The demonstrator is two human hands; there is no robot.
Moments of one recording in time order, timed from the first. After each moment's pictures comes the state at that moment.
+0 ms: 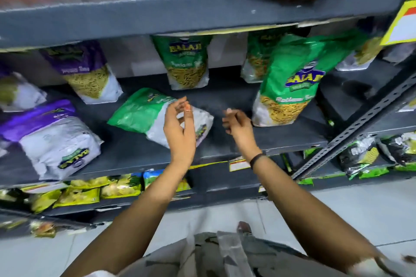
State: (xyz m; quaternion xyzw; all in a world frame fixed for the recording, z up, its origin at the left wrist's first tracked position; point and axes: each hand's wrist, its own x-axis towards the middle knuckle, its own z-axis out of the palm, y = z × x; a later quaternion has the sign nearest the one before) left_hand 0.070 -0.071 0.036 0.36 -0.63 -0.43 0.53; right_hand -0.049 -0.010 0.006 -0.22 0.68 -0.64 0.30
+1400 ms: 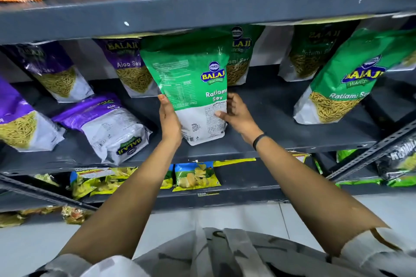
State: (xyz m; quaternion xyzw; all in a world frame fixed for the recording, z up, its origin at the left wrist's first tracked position) left_hand 0.174 -0.183 0.034 0.46 -0.47 -0.58 0.48; right_hand 0.027 -0.096 0.016 -0.37 0.62 -0.59 0.37
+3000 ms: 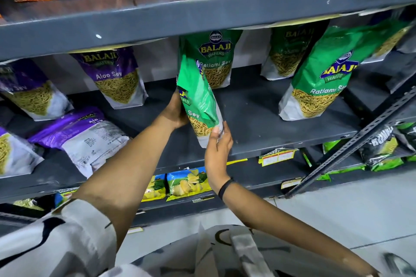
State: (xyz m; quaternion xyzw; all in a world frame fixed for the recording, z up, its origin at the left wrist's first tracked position) left_hand 0.113 -0.221 0.047 0.33 -0.45 -0.82 0.15; right_hand 0.132 -0.070 0.003 -0.10 0.68 -0.71 0.18
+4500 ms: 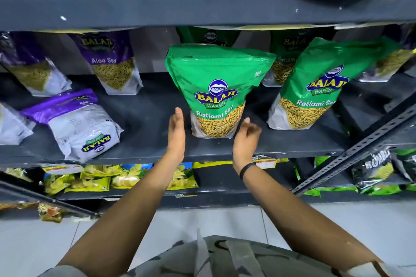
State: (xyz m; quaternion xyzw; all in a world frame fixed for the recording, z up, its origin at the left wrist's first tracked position) left_hand 0.118 -0.118 0.000 0.48 -0.49 -0.63 0.36; right_hand 0.008 -0.025 -0.013 -0.05 0.68 -0.71 0.16
